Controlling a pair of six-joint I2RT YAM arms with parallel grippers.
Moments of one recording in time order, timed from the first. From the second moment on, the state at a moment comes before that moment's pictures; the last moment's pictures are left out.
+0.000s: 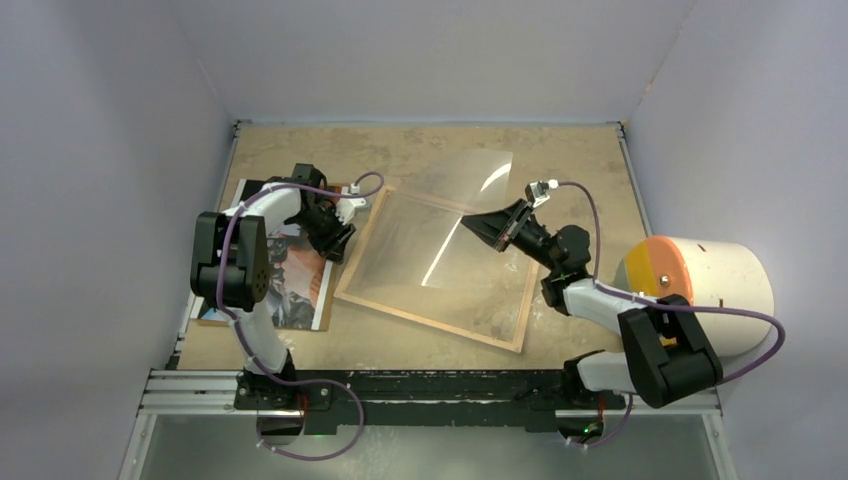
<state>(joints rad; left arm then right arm) -0.09 1.85 1.23 -0.82 0.47 0.81 0.32 1.33 0.41 1.14 -0.64 1.54</state>
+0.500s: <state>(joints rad) -0.09 1.85 1.22 -0.81 0.47 0.80 0.39 1.33 0.42 1.10 -0.60 1.52</state>
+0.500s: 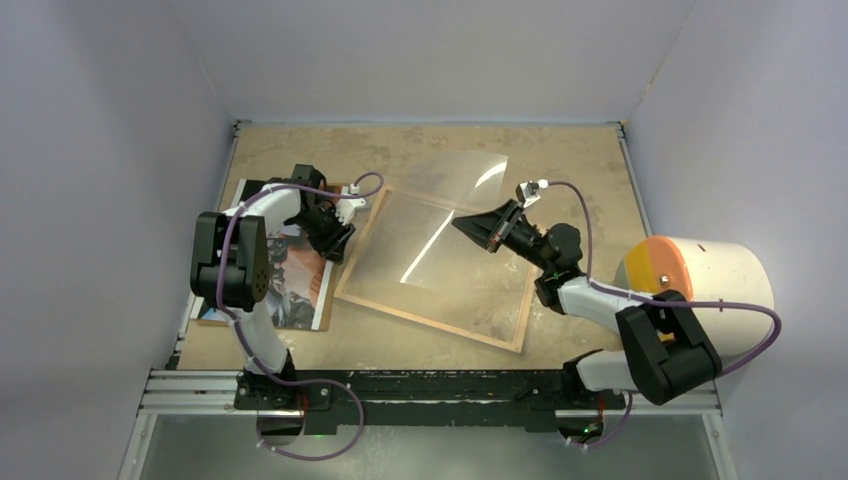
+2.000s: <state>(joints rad) -0.02 1.85 1.24 -0.79 0.48 0.69 0.33 1.32 0.55 0.88 -0.87 1.27</state>
